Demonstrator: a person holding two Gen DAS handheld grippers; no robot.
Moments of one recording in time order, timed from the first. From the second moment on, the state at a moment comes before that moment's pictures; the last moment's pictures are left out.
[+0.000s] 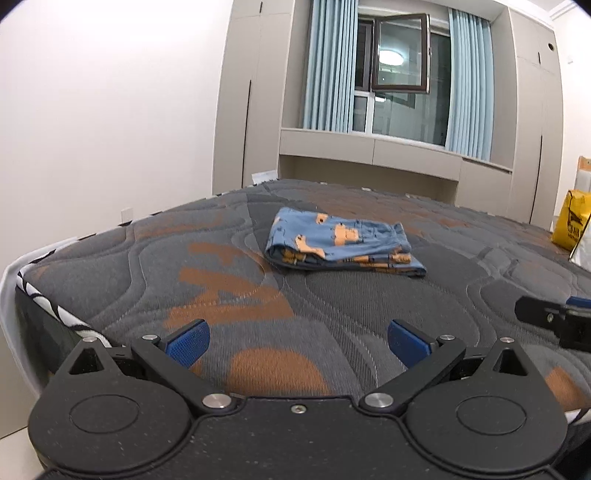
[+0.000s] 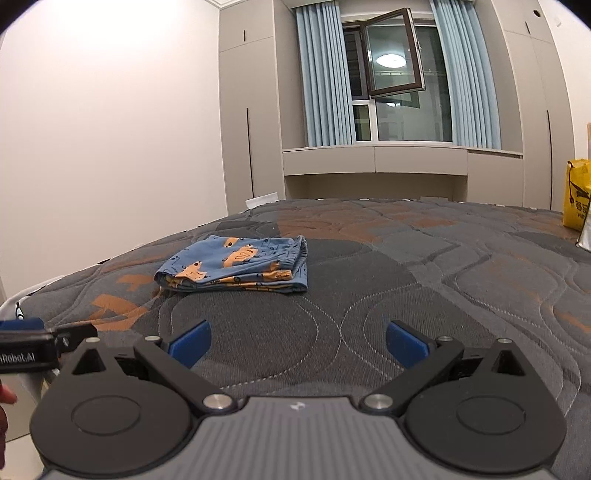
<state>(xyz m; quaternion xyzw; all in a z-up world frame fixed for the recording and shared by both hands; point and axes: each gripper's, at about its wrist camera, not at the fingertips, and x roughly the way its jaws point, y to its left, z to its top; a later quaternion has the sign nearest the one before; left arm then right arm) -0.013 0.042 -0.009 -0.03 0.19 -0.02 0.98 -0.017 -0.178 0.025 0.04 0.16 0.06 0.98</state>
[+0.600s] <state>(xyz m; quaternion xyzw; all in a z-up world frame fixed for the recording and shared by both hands) -0.007 0.046 -0.010 -0.04 0.19 -0.01 0.98 -0.018 -0.179 0.019 0.04 0.17 0.06 0.98</state>
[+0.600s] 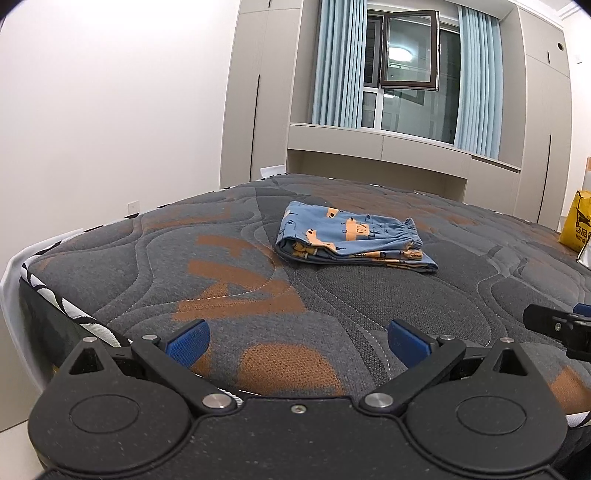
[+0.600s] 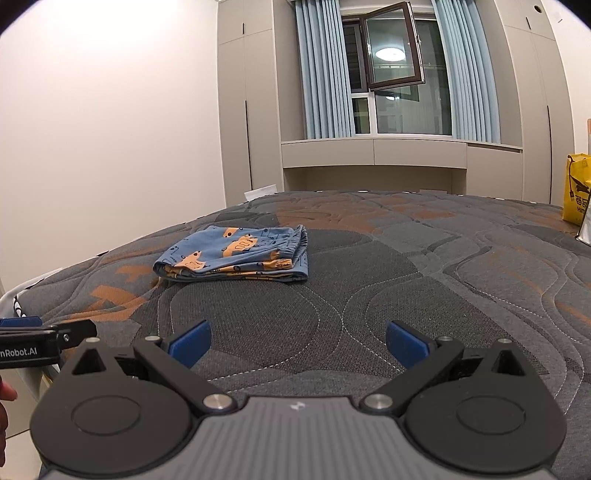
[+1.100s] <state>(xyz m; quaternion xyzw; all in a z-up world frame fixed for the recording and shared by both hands) -0.007 0.045 -0.009 -0.03 0.19 -0.01 0.98 -0.018 -0.179 0.019 0.04 0.17 0.06 0.98</state>
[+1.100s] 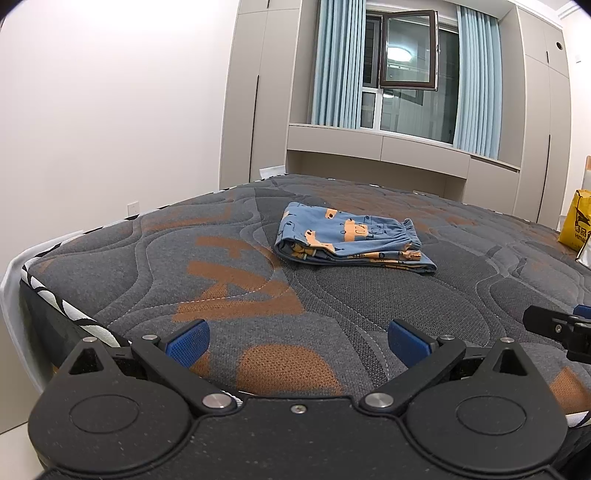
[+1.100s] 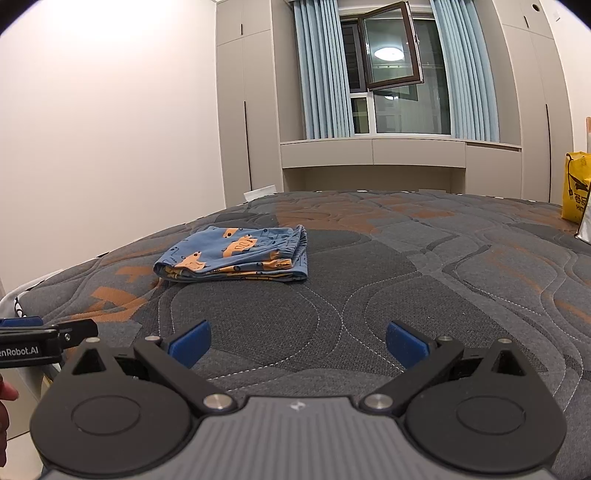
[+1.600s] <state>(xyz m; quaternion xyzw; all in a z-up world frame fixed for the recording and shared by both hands) -0.004 0.049 -0.007 -0.05 0.19 -0.02 0.98 -0.019 -0.182 0.020 0.04 0.17 0.06 0.98</state>
